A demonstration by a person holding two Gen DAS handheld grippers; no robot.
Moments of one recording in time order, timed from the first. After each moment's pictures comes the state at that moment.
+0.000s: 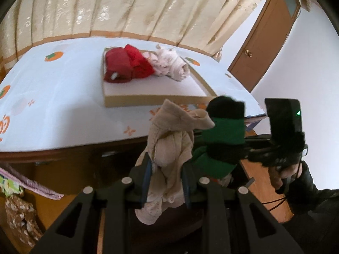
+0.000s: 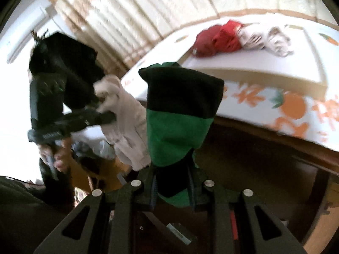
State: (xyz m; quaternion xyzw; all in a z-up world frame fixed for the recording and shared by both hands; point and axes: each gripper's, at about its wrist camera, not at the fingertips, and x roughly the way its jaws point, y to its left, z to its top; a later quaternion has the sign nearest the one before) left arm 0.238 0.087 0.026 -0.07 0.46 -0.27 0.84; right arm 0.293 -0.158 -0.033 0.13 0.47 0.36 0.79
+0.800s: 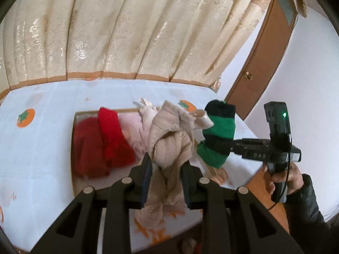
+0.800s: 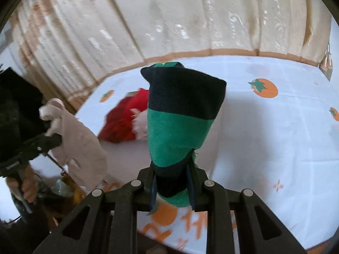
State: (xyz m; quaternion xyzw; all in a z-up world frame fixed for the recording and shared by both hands) left arm 0.404 0.009 0.080 -0.07 0.40 -0.28 0.87; right arm 0.451 -0.273 0.028 0.10 0.46 0.17 0.87
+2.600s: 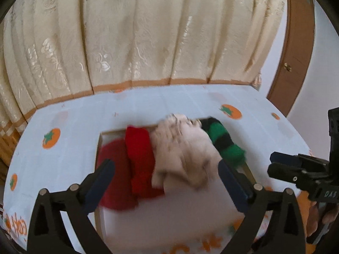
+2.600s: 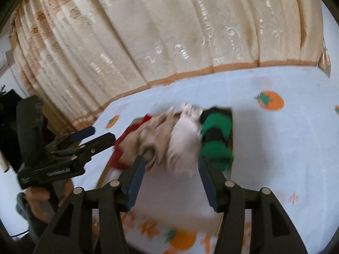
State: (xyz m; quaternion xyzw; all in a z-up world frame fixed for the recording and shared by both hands) left arm 0.435 -0.024 0.067 0.01 0.39 -0.15 0.91; right arm 0.435 -0.263 0.048 0.17 0.39 0.17 0.89
